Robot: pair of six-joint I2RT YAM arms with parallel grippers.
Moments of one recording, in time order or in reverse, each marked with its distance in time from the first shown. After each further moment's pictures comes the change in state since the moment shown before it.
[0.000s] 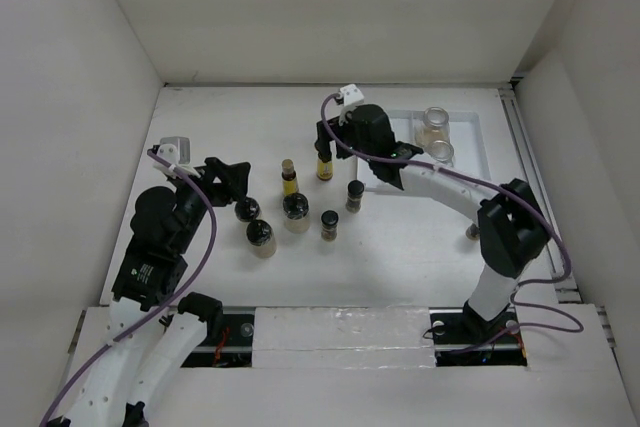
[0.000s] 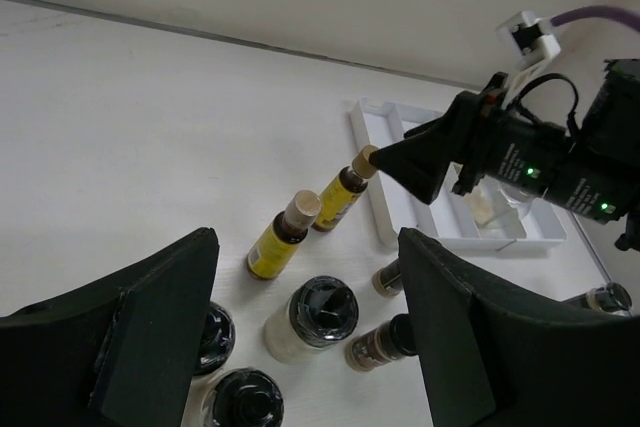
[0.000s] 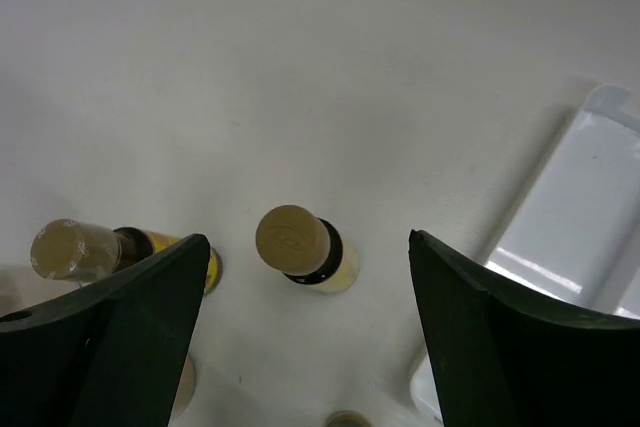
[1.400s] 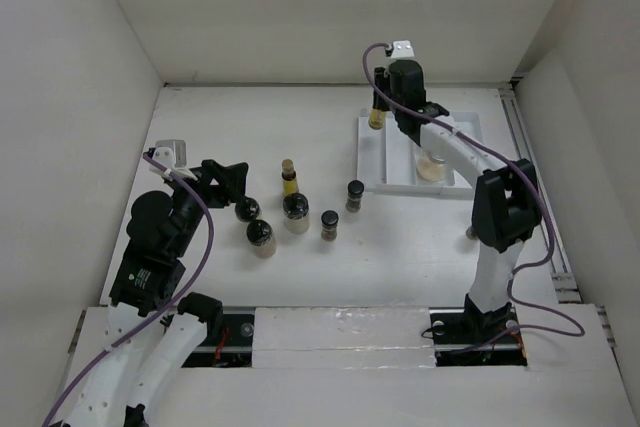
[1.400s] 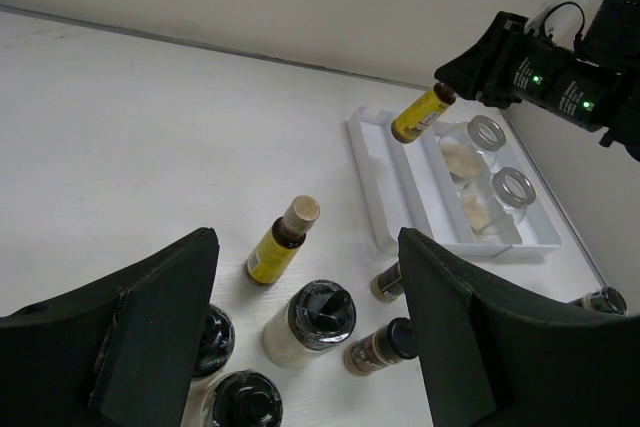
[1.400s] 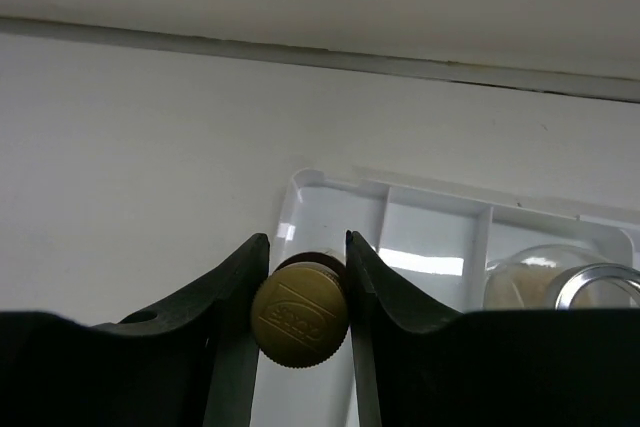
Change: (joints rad) left arm 0.000 -0.026 0.000 0.000 -0.004 0.001; right arm -0.236 0.171 0.303 -0.119 0.152 -0.036
